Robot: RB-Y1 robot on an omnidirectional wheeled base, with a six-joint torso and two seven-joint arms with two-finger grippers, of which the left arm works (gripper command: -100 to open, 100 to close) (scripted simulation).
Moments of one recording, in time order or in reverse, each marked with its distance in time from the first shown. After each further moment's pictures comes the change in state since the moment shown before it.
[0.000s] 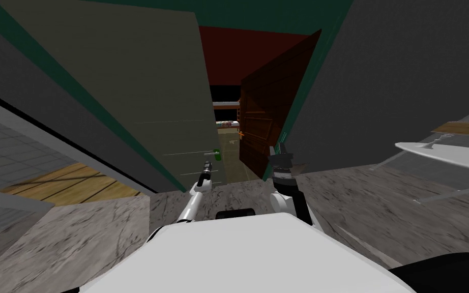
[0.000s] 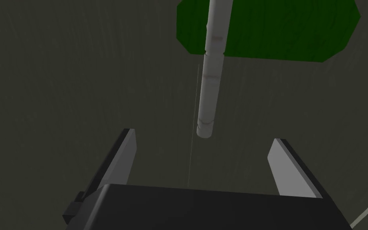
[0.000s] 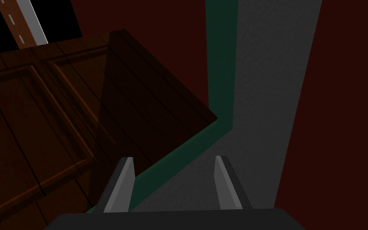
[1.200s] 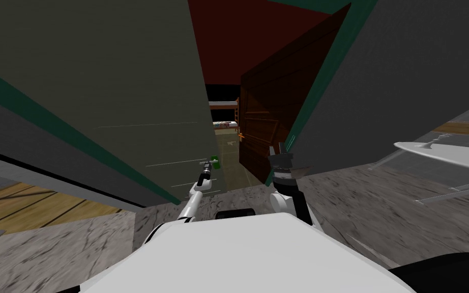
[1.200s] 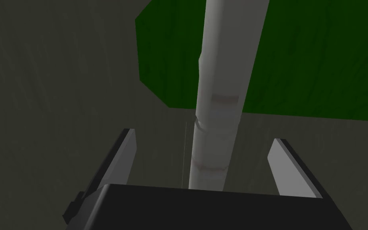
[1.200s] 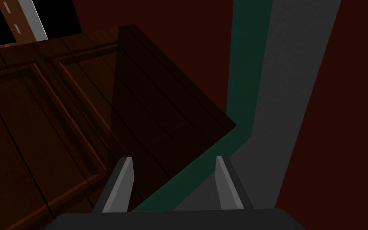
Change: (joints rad) arm -0.028 0.007 0.019 0.056 0.007 -0.007 -0.003
